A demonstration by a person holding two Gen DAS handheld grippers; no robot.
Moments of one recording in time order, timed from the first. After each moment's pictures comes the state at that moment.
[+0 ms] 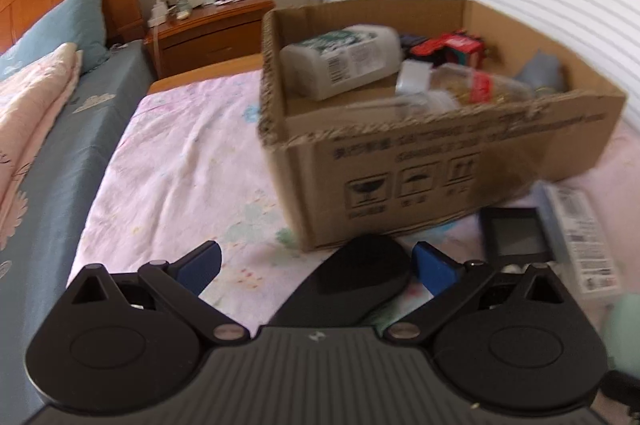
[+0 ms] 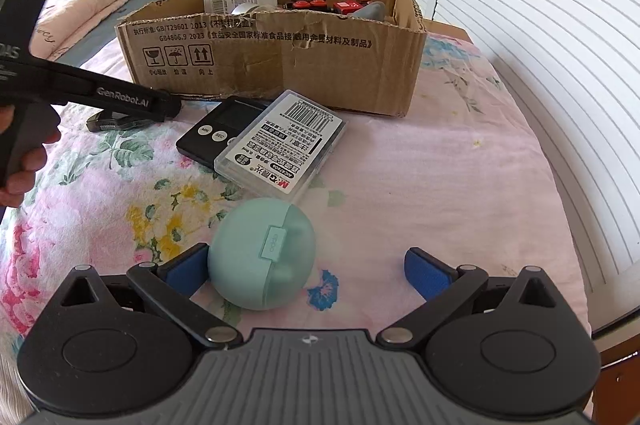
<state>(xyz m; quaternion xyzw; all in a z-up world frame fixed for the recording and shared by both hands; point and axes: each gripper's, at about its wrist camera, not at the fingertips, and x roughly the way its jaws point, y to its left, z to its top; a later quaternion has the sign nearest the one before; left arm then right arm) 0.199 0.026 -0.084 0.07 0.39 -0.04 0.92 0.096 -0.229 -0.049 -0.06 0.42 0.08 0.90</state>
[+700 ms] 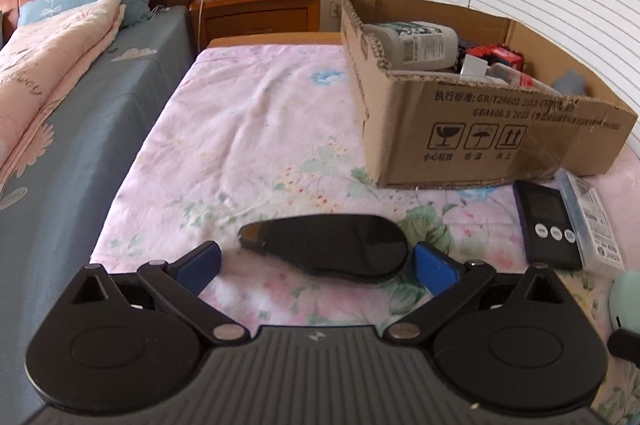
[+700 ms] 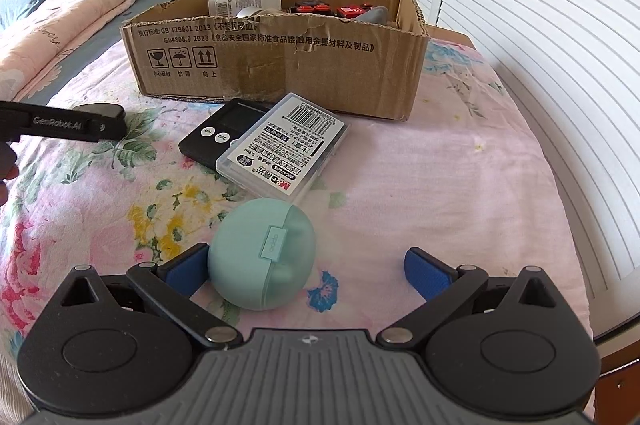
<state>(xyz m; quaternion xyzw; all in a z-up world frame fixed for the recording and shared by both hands) 0.164 0.073 -0.090 -0.01 0.39 -0.01 0.92 0.095 -0.230 -0.050 -0.06 0.42 0.09 0.90</state>
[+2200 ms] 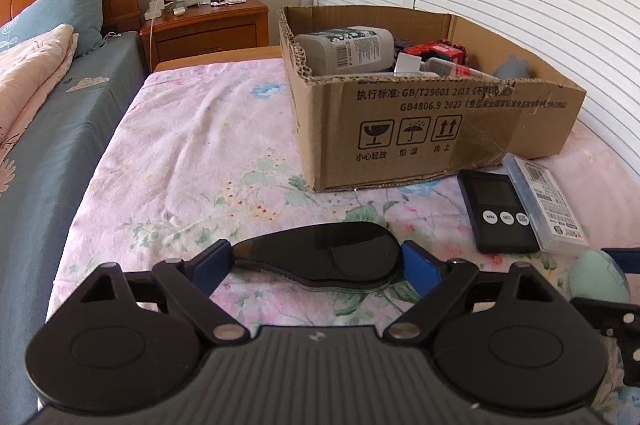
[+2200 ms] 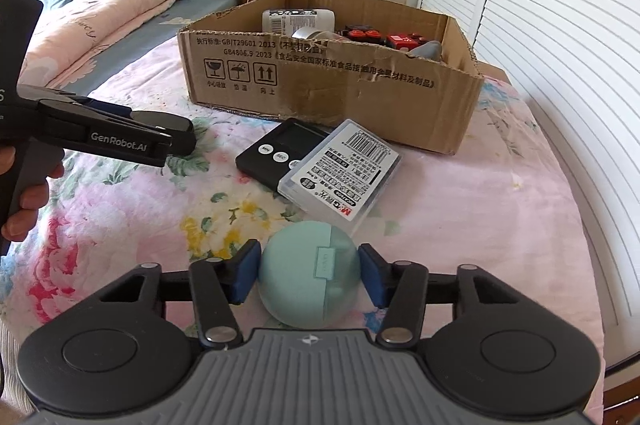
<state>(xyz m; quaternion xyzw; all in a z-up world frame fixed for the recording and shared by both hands) 0.157 0.055 -0.088 0.02 0.37 -0.08 0.93 0.087 -0.205 -0.042 -0.08 0.39 0.14 0.91</state>
